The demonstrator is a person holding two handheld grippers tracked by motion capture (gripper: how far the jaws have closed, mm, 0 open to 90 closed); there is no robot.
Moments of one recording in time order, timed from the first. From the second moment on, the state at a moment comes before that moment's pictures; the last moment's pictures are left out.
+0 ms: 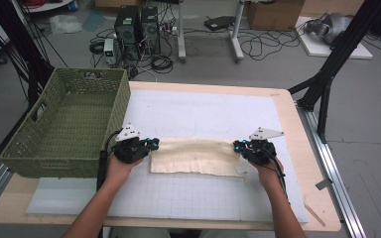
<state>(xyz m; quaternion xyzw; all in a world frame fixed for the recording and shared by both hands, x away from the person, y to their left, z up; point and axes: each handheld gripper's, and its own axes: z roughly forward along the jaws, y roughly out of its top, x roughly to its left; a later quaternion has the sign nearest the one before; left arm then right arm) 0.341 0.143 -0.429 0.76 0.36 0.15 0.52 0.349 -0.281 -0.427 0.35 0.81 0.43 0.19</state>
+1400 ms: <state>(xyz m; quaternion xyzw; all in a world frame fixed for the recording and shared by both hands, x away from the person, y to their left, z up) 0.308 0.147 -0.429 0.73 0.36 0.12 0.56 0.286 -0.288 -0.435 0.32 0.82 0.43 0.18</state>
